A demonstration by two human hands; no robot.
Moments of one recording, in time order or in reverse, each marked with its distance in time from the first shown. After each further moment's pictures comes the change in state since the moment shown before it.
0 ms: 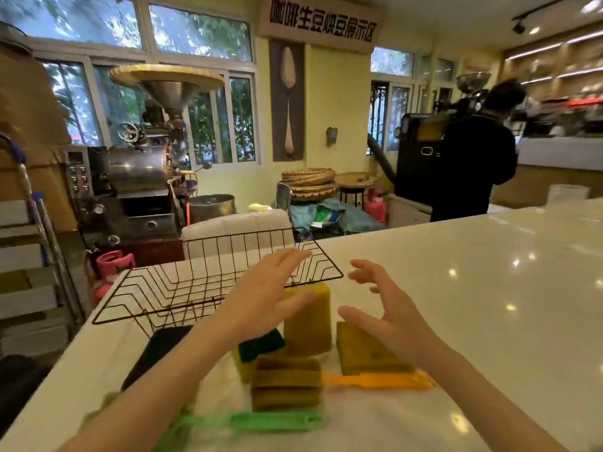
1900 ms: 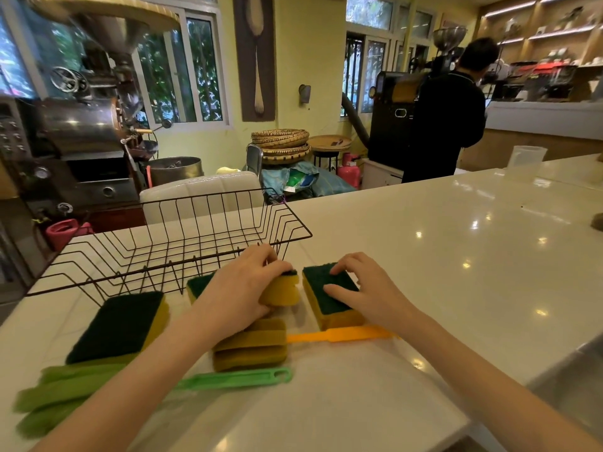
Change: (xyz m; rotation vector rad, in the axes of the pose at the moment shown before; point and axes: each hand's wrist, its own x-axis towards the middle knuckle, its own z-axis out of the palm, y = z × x) left_hand -0.010 -0.006 0.040 0.258 -0.044 0.156; right_hand -0.006 0.033 0.000 -0.274 -0.094 0.186
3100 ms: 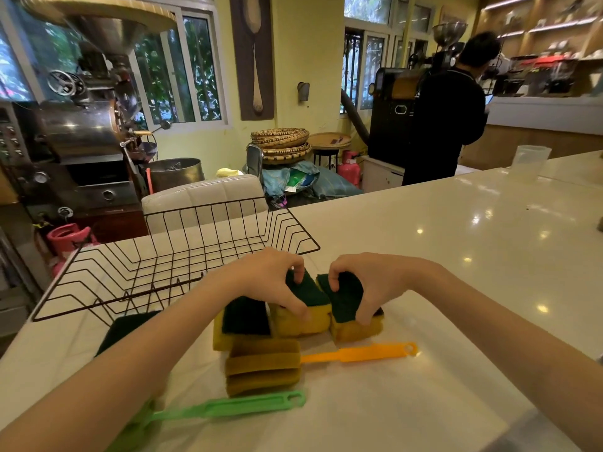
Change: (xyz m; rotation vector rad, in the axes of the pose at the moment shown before) left_hand 0.065 -0.010 -0.024 -0.211 -0.542 -0.065; right_hand 0.054 -0.031 -0.049 -0.326 -0.708 -0.054
